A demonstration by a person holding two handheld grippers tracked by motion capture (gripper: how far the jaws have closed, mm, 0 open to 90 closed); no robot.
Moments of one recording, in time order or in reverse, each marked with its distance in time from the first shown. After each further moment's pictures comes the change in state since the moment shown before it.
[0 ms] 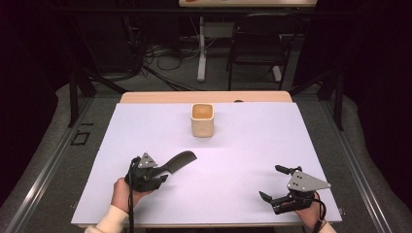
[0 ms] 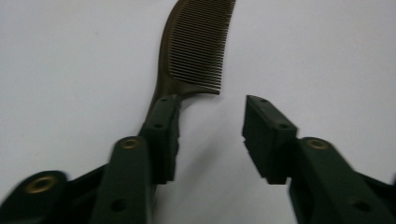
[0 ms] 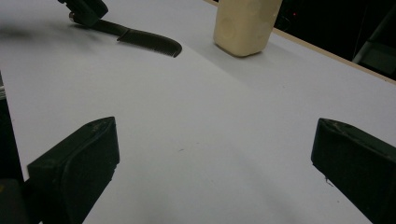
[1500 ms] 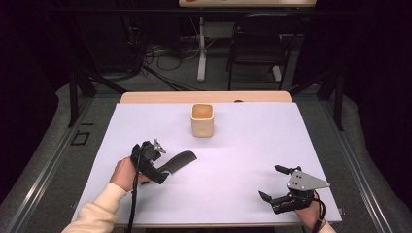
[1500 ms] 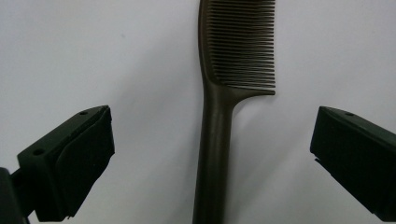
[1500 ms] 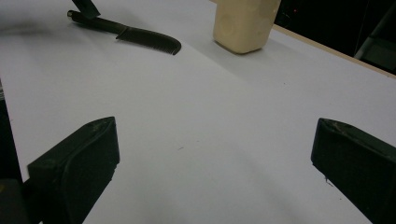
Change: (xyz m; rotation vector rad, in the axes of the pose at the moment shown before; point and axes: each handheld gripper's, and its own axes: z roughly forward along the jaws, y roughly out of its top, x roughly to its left) left arm 0.022 0.047 0.019 0.279 0.050 0.160; right arm -0.001 -0.001 0.002 0.008 0.002 0.013
